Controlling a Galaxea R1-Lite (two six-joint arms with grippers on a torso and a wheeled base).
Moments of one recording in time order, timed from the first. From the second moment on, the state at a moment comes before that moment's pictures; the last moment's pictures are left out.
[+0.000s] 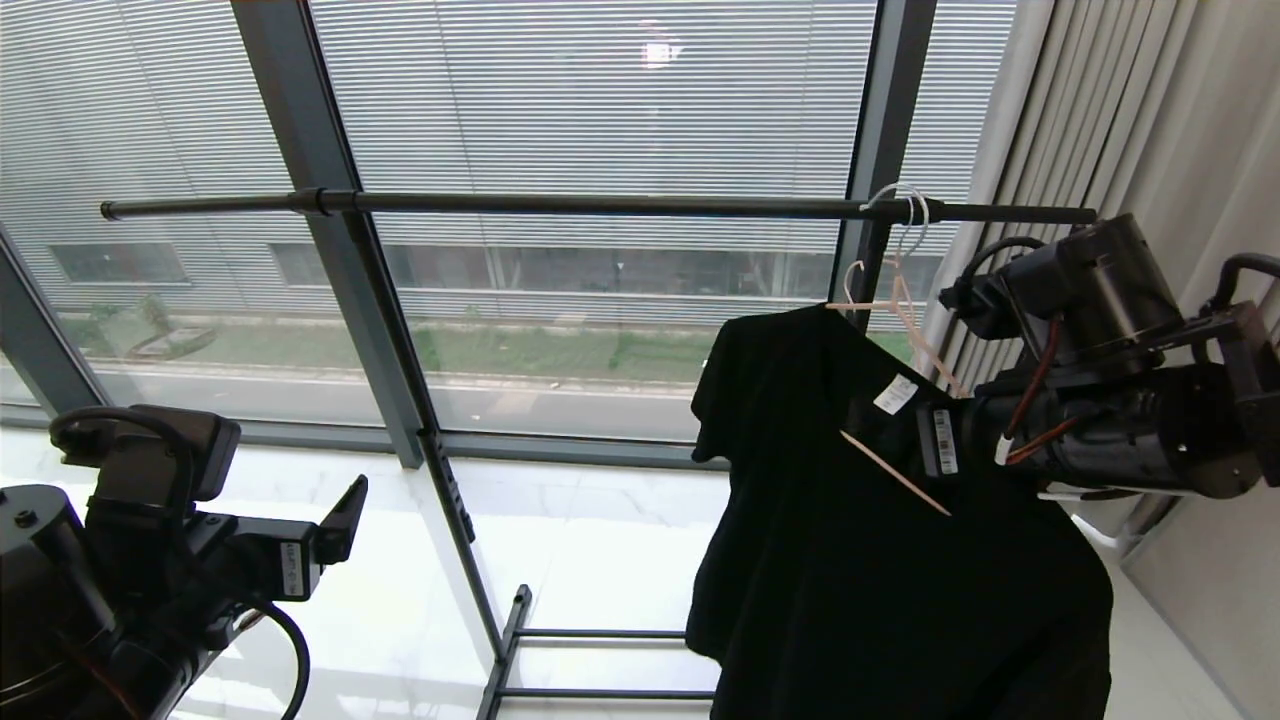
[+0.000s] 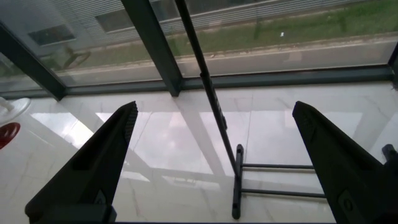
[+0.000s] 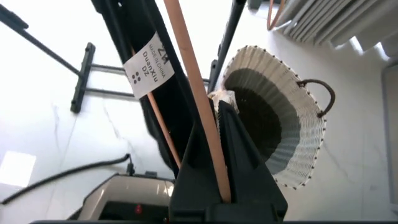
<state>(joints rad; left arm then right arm) -0.32 1.35 -0.19 -1.00 0.48 0.25 0.68 1.61 -1.19 0.26 -0.42 0.35</state>
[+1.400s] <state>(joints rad) -0.35 1.33 -0.19 -1.00 0.48 0.26 0.68 1.69 -1.28 0.25 -0.50 0.34</state>
